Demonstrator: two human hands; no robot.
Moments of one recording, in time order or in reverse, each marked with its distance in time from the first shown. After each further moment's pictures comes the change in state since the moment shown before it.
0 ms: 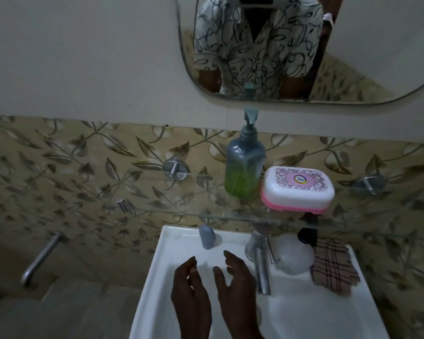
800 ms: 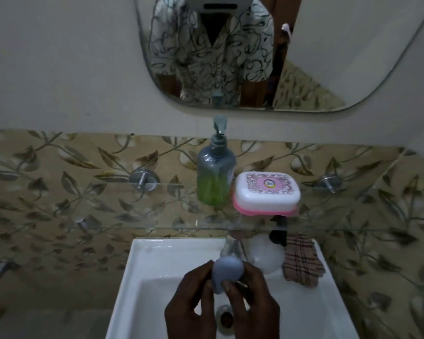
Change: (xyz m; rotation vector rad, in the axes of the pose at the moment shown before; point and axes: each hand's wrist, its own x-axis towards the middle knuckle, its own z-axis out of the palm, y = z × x) left_hand -0.029 0.063 -0.005 -0.079 -0.241 0.414; right_hand -0.020 -0.036 -0.077 0.197 0.160 0.012
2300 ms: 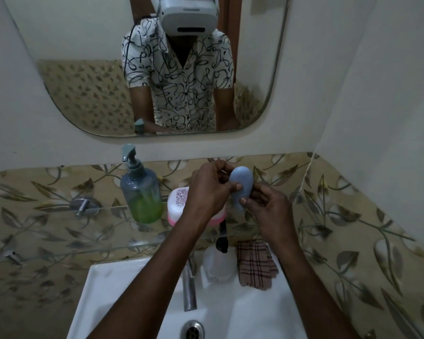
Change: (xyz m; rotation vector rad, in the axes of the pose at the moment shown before) left_hand 0.147 0.153 0.159 0.132 -0.533 0.047; right_hand 0.178 -0.061 -0.147 -0.085 0.036 -0.162
